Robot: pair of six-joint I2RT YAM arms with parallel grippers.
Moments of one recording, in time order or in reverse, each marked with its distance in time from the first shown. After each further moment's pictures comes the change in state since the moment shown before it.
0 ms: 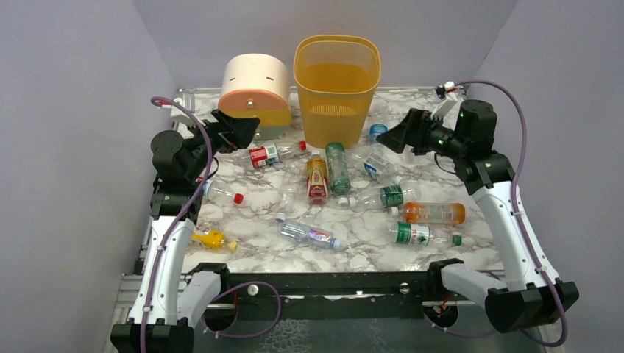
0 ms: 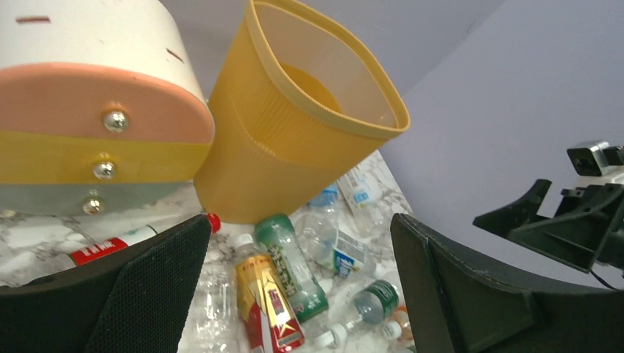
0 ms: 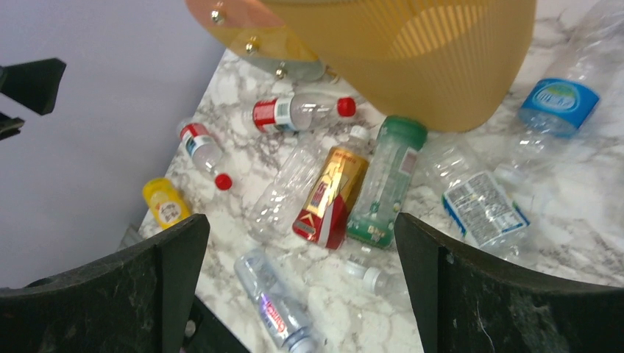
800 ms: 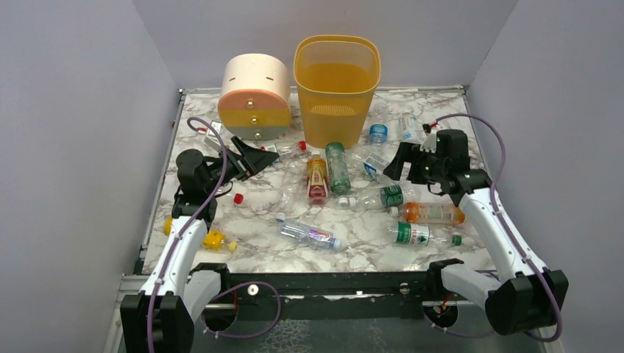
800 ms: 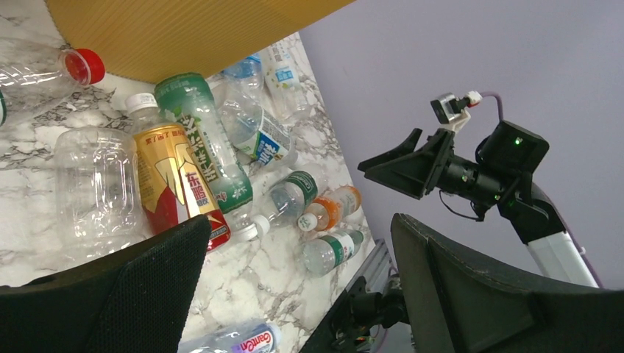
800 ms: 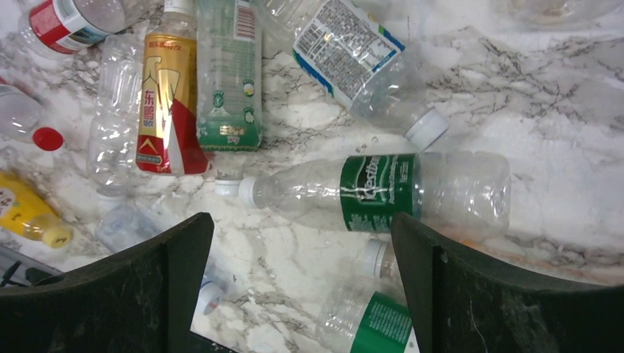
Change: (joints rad) left arm 0.000 0.054 -0.363 0.267 0.366 -0.311; right arm 0.002 -0.053 -0.298 -0.122 0.293 -0.084
